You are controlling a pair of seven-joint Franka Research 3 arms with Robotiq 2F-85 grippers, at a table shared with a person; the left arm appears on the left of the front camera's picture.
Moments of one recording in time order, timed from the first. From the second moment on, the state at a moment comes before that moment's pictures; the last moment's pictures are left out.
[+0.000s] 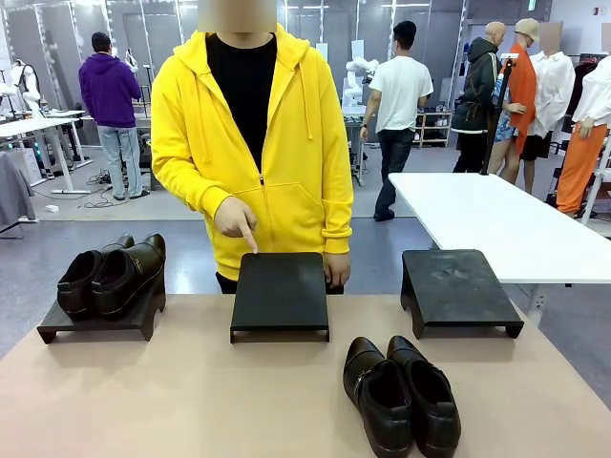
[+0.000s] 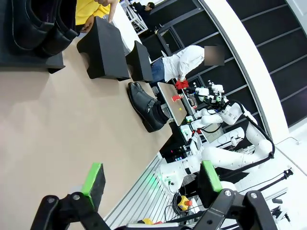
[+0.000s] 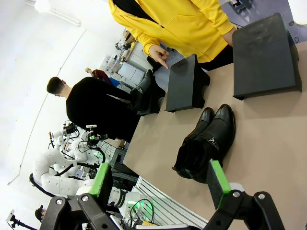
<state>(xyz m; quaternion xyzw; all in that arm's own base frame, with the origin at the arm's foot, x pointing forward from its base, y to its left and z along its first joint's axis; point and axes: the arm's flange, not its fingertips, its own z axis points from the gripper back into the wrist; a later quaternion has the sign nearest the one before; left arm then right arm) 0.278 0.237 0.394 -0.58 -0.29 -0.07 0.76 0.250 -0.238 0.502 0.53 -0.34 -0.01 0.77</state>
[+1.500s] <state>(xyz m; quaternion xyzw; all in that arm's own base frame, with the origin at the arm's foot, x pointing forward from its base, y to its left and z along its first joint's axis) 0.278 0.236 0.394 -0.58 -0.29 -0.07 0.76 0.320 0.136 0.559 0.18 -0.18 0.21 0.94</state>
